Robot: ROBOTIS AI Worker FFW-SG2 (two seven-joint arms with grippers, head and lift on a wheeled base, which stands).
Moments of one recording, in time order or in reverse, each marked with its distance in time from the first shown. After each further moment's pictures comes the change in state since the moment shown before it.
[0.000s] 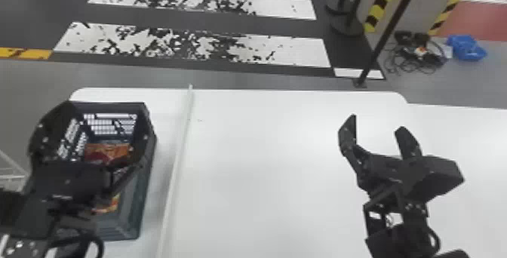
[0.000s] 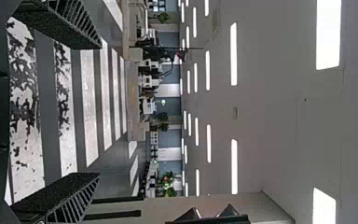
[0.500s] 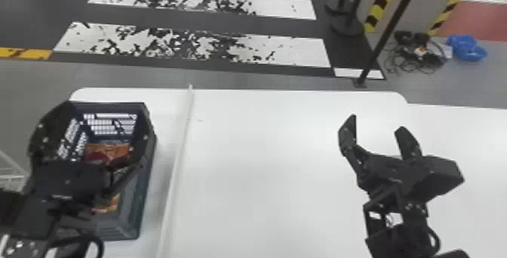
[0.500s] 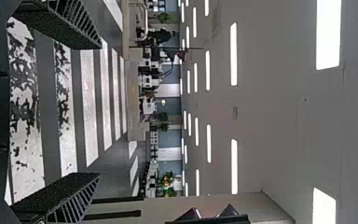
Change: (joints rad) left arm 0.000 0.000 0.000 0.000 0.000 0.000 0.000; right arm 0.000 0.000 0.000 0.000 0.000 0.000 0.000
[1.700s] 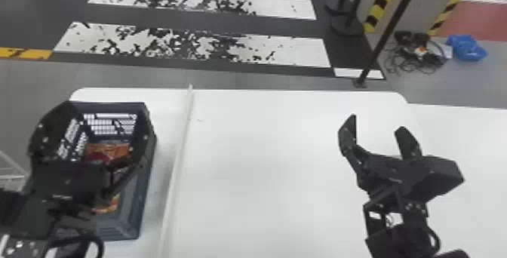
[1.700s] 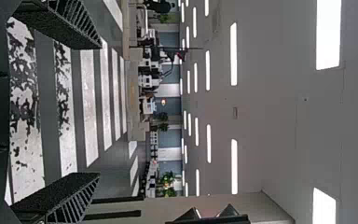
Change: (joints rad) left arm 0.000 0.000 0.000 0.000 0.000 0.000 0.000; right arm 0.000 0.000 0.000 0.000 0.000 0.000 0.000
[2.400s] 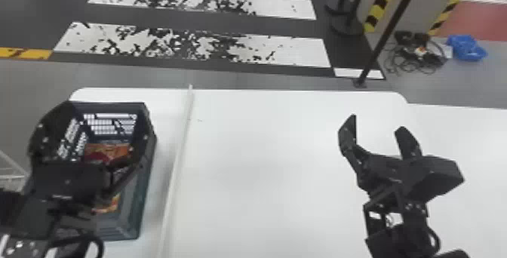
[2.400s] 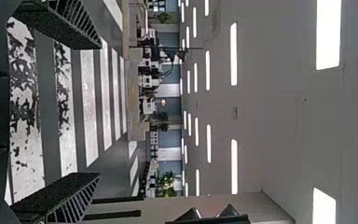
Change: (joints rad) left arm 0.000 0.000 0.000 0.000 0.000 0.000 0.000; right arm 0.000 0.000 0.000 0.000 0.000 0.000 0.000
